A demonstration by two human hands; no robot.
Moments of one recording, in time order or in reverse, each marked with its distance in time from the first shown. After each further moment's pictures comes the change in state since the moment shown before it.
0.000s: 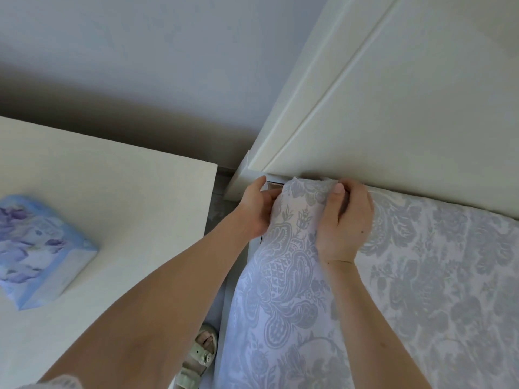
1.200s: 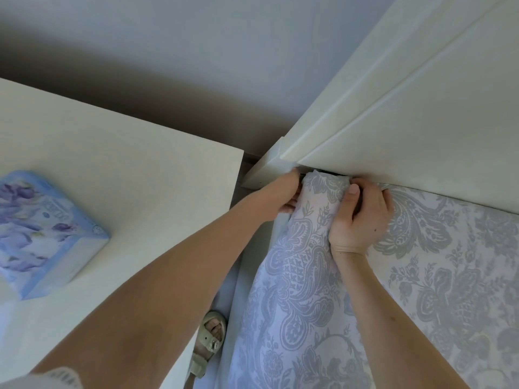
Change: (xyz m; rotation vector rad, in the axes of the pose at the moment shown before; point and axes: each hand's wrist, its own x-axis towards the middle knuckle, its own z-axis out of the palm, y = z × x) left_hand 0.017 0.016 -0.007 0.537 0.187 0.108; right_hand -0.011 0.036 0.057 -0.050 0.042 -0.124
